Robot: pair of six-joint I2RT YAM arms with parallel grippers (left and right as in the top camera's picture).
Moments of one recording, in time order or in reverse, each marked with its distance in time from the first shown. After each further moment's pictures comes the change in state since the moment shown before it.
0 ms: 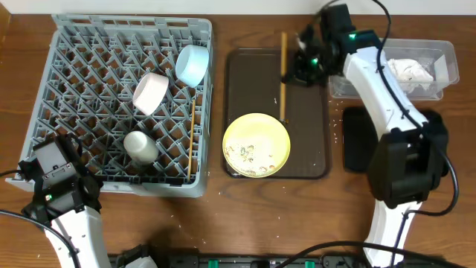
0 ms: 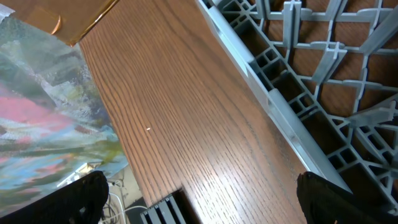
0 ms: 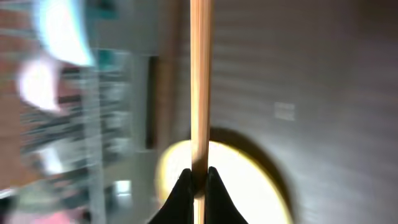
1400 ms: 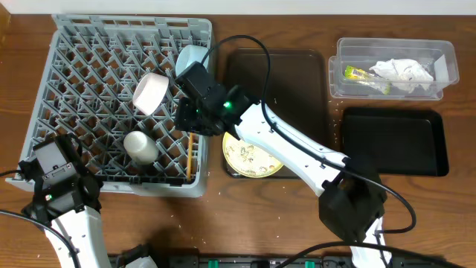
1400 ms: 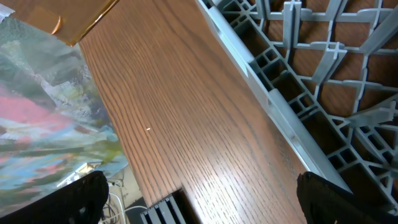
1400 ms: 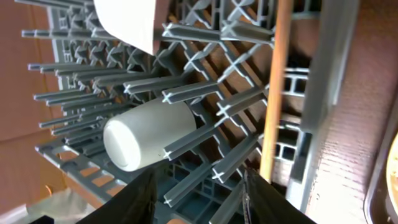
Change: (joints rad) left arm 0.000 0.000 0.000 0.000 0.000 0.000; right arm 0.606 -0.002 0.002 0.214 0.374 0.620
